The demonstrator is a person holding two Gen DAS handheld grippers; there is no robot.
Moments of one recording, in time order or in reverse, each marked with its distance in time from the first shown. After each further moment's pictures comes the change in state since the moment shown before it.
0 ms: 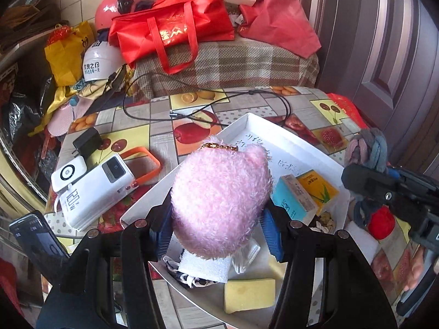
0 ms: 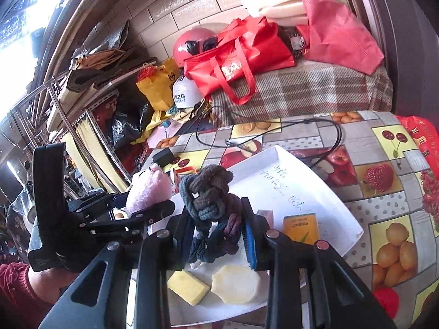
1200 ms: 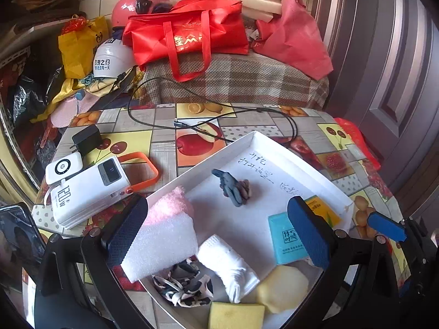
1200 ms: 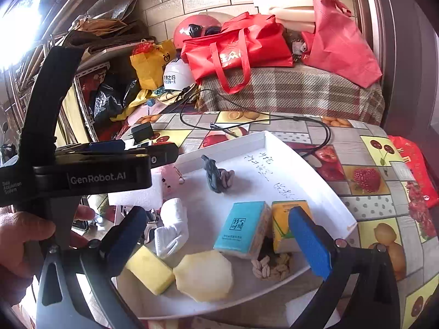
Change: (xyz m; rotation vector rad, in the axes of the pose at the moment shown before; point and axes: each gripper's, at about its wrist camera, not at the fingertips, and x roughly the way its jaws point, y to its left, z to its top) left arm 0.000 -0.002 0.004 -0.101 -0.094 -0.005; right arm -0.006 0.012 -0.039 -0.159 -0.054 -0.193
